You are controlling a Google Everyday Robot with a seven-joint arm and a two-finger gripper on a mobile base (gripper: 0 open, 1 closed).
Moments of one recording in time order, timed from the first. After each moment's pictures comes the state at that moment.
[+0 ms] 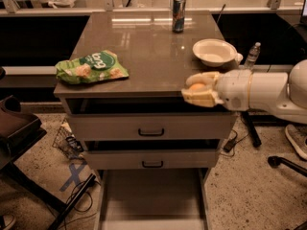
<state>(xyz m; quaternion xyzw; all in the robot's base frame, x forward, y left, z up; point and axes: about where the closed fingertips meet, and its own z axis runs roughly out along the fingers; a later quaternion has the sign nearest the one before) 0.550 -0.107 0.864 -0.46 0.67 0.26 0.52</state>
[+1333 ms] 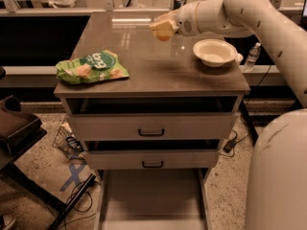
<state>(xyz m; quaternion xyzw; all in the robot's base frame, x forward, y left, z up) 0.772 -0.031 0.936 -0.43 0.70 0.26 0.52</state>
